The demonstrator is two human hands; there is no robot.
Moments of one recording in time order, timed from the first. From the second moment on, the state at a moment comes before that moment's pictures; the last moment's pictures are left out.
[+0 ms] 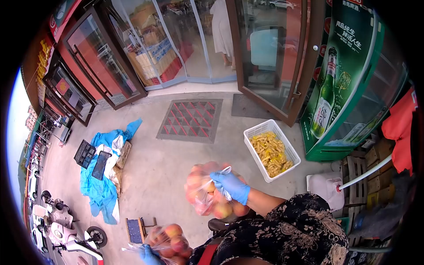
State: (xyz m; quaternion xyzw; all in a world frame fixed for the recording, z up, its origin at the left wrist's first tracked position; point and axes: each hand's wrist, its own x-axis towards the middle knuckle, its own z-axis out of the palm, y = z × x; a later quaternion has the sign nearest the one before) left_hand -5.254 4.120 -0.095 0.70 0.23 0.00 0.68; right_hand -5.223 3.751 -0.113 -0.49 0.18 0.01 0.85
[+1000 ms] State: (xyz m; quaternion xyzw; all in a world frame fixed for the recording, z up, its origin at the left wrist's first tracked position) left_hand -4.386 3.807 -0.156 0.72 0.23 0.09 0.65; right_hand -4.369 3.333 -0.108 -0.46 0.27 -0.05 0.85
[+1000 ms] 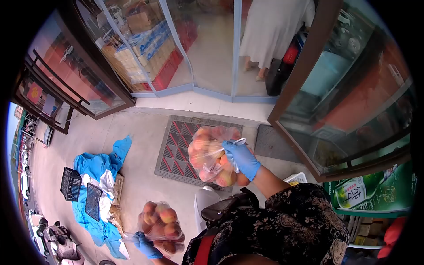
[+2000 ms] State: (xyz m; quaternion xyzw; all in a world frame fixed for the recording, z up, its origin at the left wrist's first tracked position) left_hand -3.418 3.111 -0.019 0.69 -0.14 -0.25 0.67; right_hand -3.548 2.868 0.011 -0.32 0.30 -0.25 0.86
